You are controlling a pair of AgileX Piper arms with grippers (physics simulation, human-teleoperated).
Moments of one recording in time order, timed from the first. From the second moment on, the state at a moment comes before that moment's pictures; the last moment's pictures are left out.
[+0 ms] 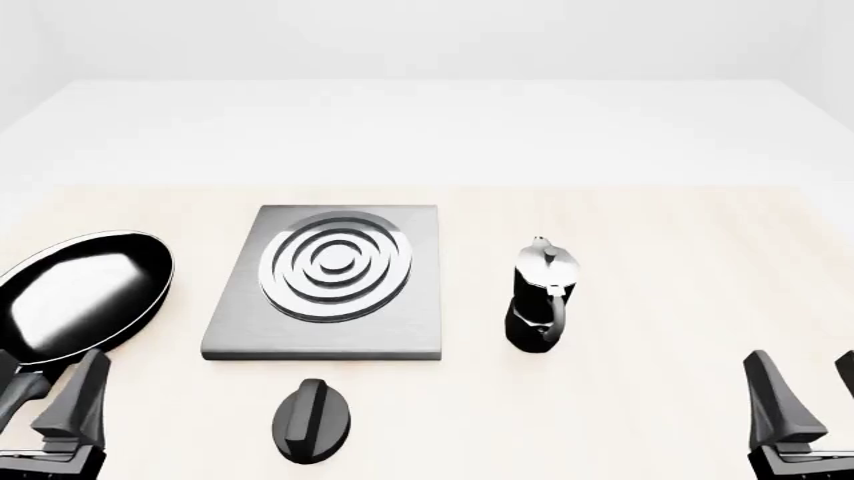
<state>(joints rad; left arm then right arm) 0.00 0.01 0.00 0.00 0.00 0.00 0.00 0.00 0.00 0.00</state>
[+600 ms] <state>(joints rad) -0.09 0.37 -0.18 0.03 -0.07 0.00 0.03 0.00 -0.01 -0.02</state>
